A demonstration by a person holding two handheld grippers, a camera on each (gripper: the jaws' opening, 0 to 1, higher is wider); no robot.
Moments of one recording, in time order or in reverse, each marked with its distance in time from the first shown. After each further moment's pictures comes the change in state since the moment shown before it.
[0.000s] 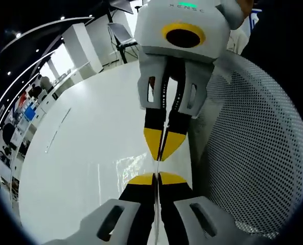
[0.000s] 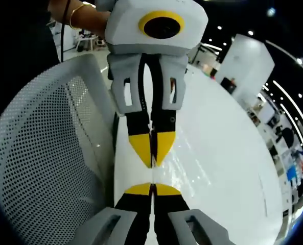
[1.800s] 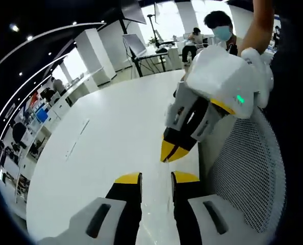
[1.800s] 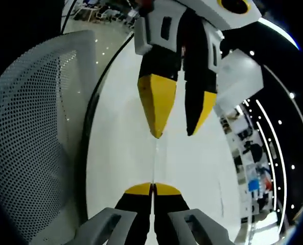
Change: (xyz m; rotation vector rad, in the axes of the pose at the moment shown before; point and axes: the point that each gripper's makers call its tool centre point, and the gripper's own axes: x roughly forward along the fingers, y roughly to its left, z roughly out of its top) left arm -0.045 0.030 0.069 -0.027 -0.066 0.099; right arm -0.036 -0.030 -0.005 -0.192 0.128 -0.274
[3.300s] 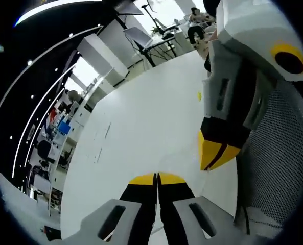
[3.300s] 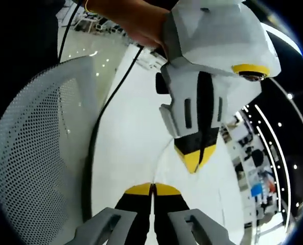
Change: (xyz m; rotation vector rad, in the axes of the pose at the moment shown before) left arm 0.013 0.044 0.001 0.233 0.048 0.246; right arm -0.011 -0.013 0.033 0.033 -0.091 -0.022
